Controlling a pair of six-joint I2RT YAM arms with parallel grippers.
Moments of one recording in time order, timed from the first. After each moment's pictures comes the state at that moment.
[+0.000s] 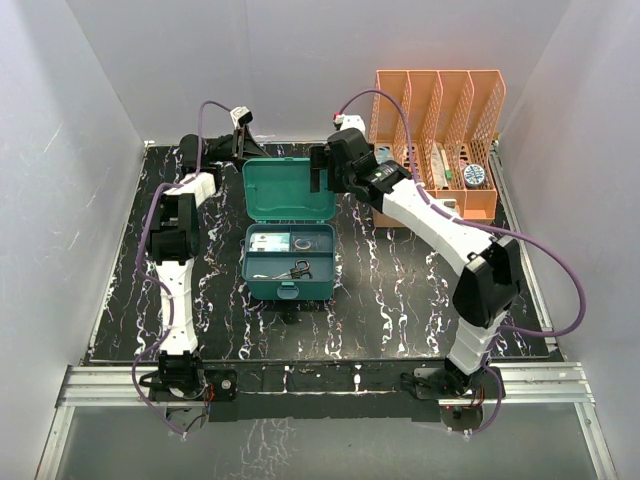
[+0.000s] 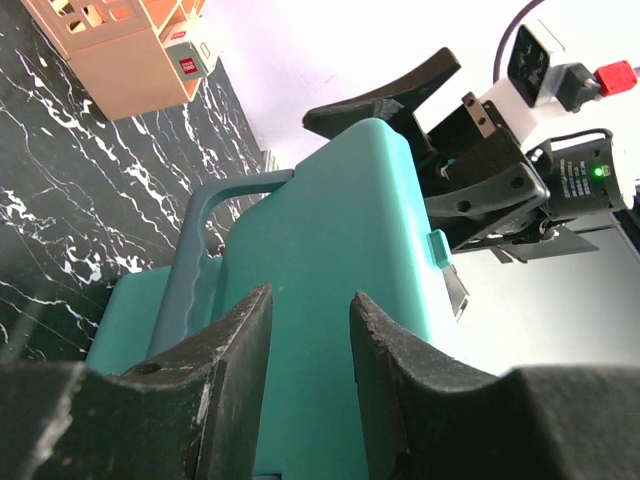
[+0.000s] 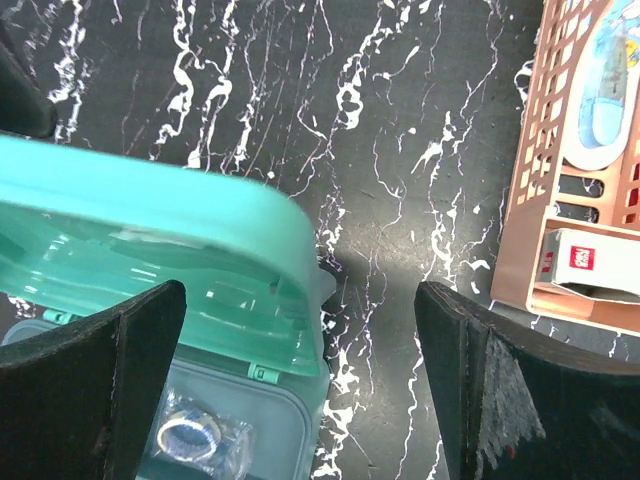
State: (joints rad) left arm -0.03 2.45 1.85 1.29 1.55 -1.99; right arm 0.62 1.81 1.71 -0.53 0.26 0.39
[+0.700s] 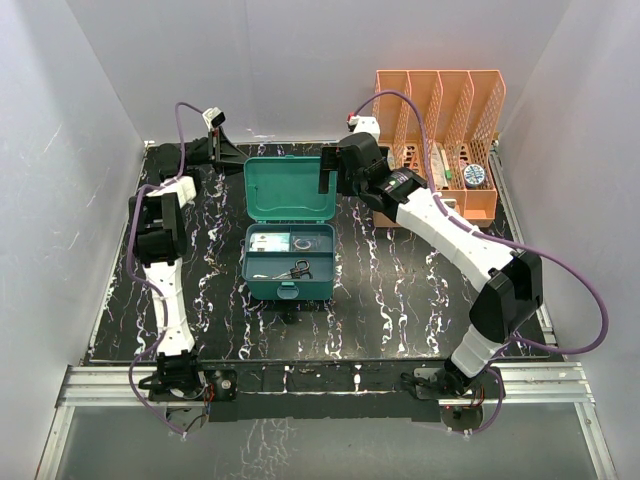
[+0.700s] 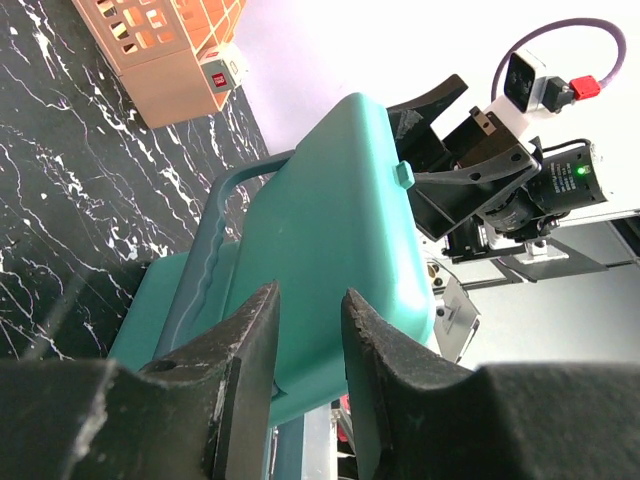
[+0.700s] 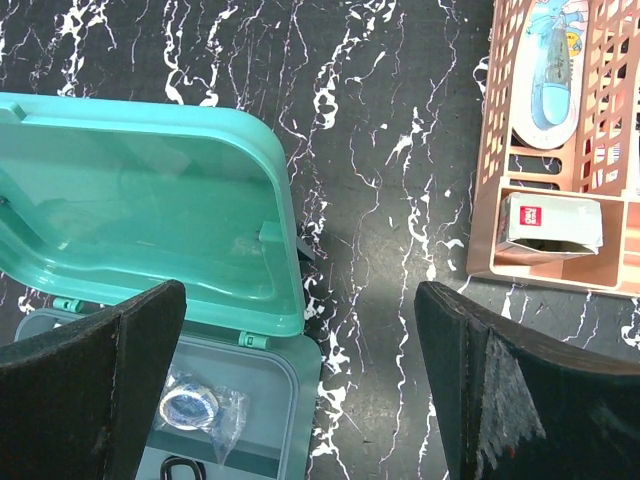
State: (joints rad) left arm 0.07 2.43 1.79 1.44 1.56 -2.08; right arm 0.64 1.66 1.60 -0.53 0.34 0.43
